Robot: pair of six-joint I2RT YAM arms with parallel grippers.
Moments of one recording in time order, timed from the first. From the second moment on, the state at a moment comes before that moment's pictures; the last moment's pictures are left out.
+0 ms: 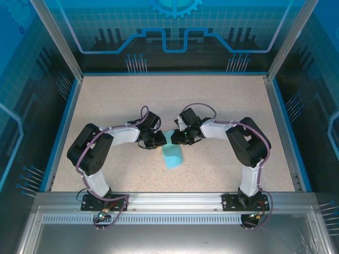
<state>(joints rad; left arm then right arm) -0.50 1.77 0.92 -0.31 0.31 -0.85 0.61 1.91 1.08 -0.27 -0.42 0.52</state>
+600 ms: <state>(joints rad) -0.50 1.78 0.93 -0.32 0.31 -0.84 0.58 1.90 1.04 -0.21 -0.47 0.52</state>
